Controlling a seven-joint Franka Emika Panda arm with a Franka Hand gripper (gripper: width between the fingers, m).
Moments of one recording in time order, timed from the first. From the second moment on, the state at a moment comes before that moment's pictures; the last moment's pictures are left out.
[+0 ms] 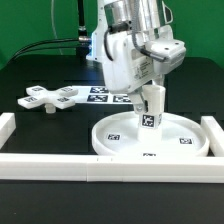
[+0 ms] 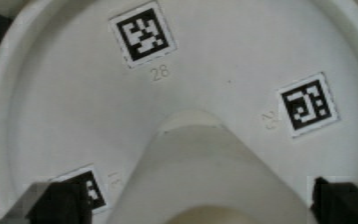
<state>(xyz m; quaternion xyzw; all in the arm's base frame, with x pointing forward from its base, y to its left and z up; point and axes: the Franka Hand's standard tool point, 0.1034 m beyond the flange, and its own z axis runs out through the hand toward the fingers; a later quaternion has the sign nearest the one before) 0.560 0.041 0.068 -0.54 0.83 0.06 0.11</state>
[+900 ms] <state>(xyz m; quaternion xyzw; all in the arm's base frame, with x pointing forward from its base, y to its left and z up) 0.560 0.043 0.067 -0.84 0.53 0.01 0.10</state>
